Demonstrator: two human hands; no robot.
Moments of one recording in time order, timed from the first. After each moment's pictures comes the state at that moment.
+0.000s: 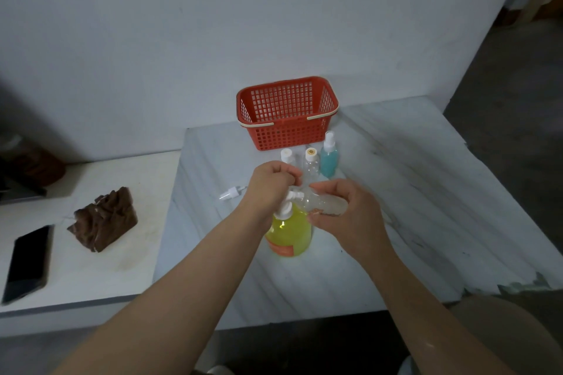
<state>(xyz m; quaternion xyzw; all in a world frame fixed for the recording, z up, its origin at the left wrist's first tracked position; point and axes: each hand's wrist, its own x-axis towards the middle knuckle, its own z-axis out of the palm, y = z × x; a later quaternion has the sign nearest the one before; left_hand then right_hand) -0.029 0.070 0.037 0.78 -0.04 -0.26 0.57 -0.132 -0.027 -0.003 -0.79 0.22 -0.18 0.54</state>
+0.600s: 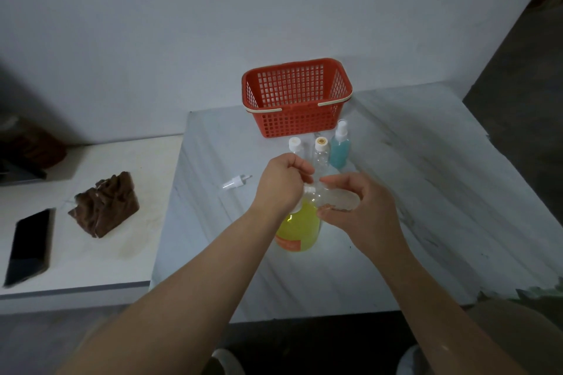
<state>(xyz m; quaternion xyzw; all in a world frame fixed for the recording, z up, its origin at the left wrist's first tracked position) -0.026 0.062 0.024 0.82 -0.07 -0.22 0.52 -0.125 -0.033 -0.014 -0.79 0.22 -0.18 0.54</state>
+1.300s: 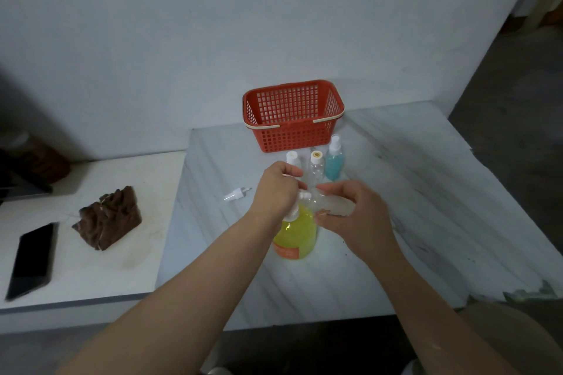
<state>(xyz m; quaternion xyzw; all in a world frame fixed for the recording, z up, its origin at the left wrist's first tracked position) -0.034 0.067 0.043 0.80 -0.03 -0.25 0.55 -0.131 -0.029 0.002 -0.79 0.23 -0.19 0.53</state>
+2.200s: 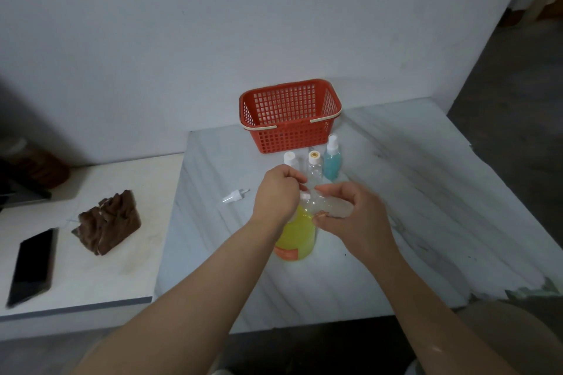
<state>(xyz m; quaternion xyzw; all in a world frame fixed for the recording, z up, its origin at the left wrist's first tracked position) -0.033 0.060 0.030 0.83 -0.05 -0.21 0.51 -0.132 -0.030 -0.002 -0.79 0.24 -0.18 0.54</state>
